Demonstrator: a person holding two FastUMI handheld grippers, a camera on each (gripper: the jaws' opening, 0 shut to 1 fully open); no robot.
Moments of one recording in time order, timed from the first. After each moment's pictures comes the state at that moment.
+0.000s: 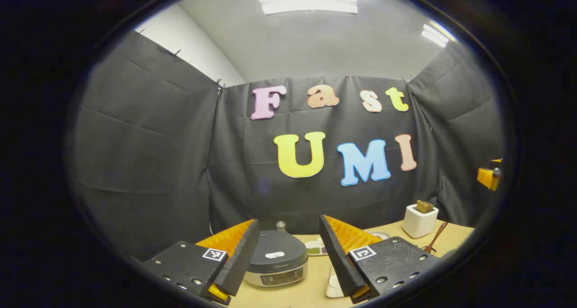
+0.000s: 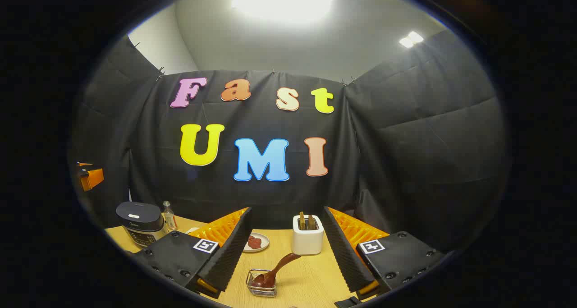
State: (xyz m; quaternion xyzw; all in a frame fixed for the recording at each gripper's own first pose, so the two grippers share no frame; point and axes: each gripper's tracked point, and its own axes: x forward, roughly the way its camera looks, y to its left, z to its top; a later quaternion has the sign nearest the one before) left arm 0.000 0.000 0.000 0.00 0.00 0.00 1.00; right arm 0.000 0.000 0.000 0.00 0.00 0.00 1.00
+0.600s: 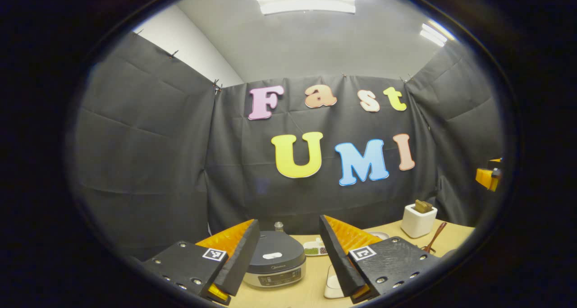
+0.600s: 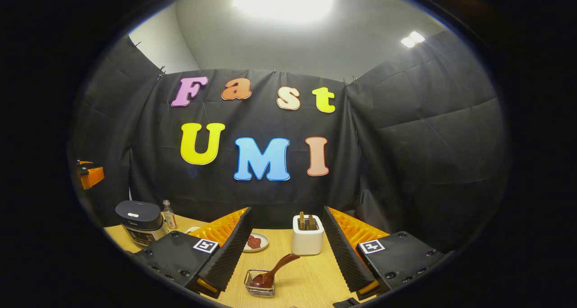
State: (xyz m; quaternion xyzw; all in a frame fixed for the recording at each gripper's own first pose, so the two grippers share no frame) left arm 0.000 -0.006 0.005 0.00 0.00 -0.01 1.00; right arm 0.004 -0.001 0.002 0.00 0.00 0.00 1.00
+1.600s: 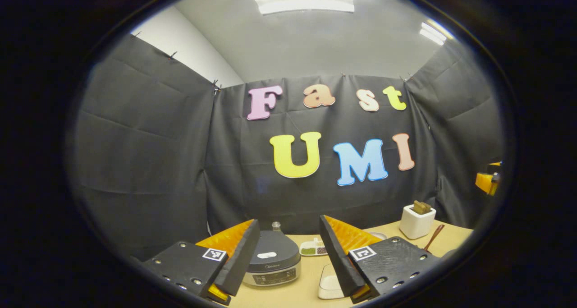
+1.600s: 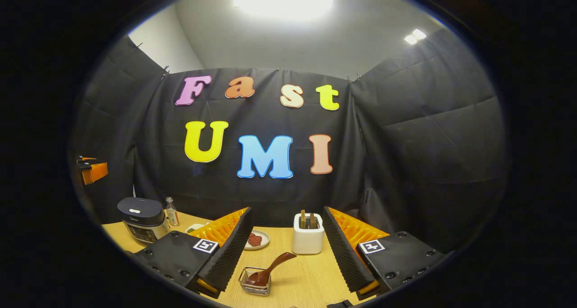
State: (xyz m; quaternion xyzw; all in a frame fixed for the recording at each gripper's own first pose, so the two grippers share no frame) left arm -0.002 -0.020 0.016 0.01 0.01 0.00 1.00; right arm 0.009 -0.019 -0.009 0.00 0.01 0.03 1.00
